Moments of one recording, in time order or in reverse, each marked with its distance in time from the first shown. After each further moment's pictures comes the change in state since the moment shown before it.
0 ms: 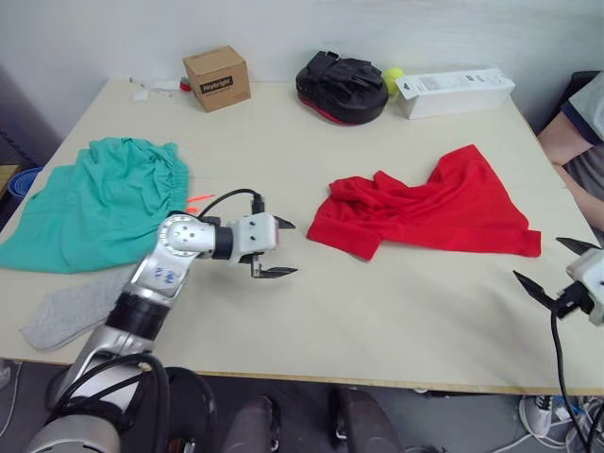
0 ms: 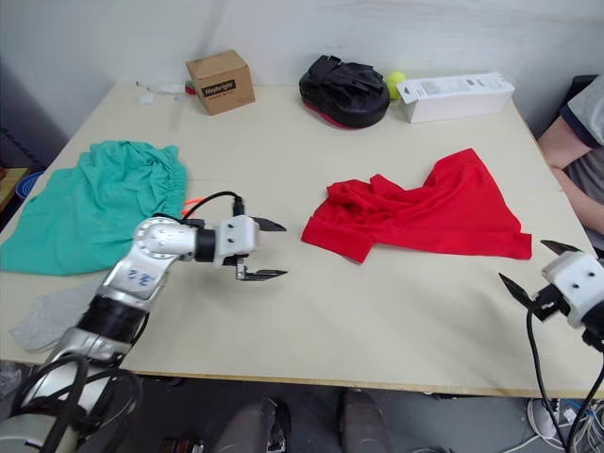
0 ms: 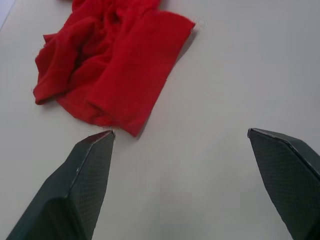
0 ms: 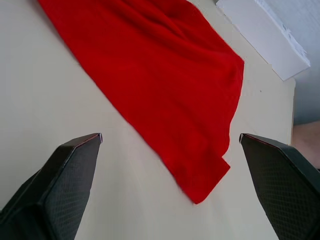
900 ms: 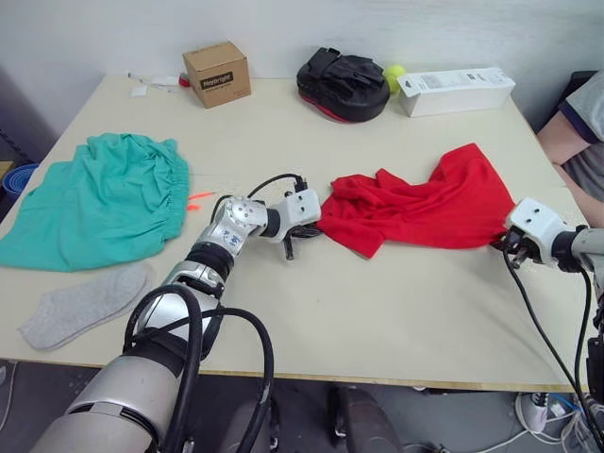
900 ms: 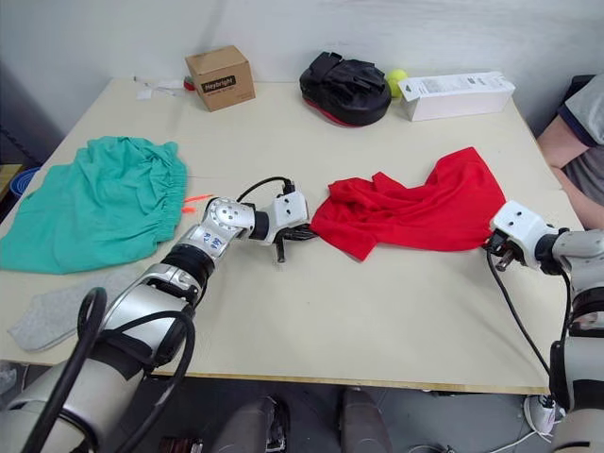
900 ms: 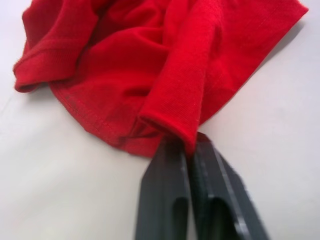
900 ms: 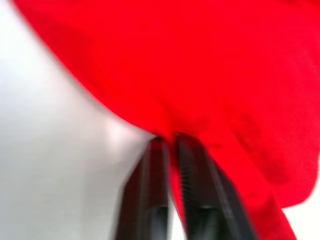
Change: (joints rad) left arm -0.304 -0.253 0.067 0.652 0.105 -0.110 0.068; right arm -0.757 0.000 0.436 0.745 -0.277 0.007 0.221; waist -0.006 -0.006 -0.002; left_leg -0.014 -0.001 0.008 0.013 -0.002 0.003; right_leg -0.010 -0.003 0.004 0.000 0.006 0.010
